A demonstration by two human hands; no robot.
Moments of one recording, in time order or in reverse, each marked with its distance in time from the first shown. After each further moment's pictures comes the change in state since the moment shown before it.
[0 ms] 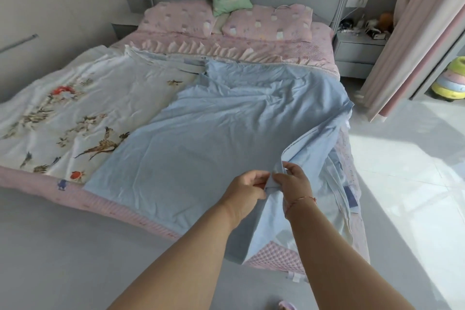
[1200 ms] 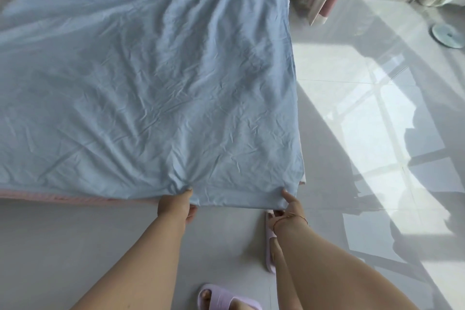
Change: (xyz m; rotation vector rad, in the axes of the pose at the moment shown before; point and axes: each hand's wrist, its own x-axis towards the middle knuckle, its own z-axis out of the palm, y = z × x) left_hand 0.055 -0.270 0.075 -0.089 0.515 -0.770; right_hand 0.035 0.238 -0.243 0.599 0.721 0.644
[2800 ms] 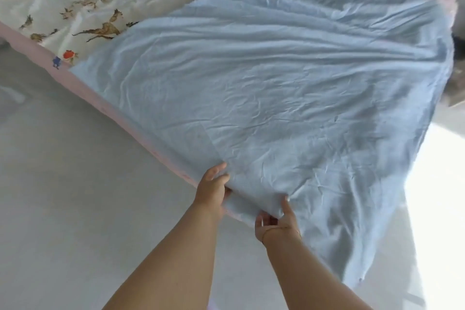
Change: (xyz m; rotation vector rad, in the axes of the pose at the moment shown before) left_hand -0.014 0.054 -0.048 -0.716 0.028 0.211; right_hand -0.093 0.071 0.131 -0.332 -0.188 0.254
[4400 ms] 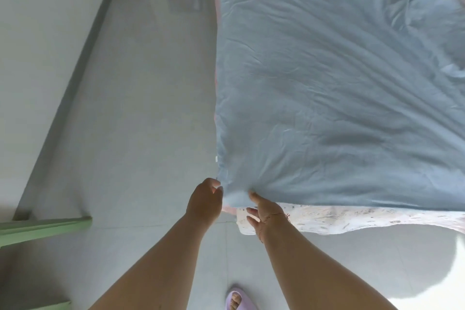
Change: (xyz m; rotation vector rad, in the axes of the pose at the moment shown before) left_hand -0.216 -0.234 0.198 0.485 0.661 0.035; right_hand 0.006 -0.248 -0.132 -1.674 -0.407 0.004
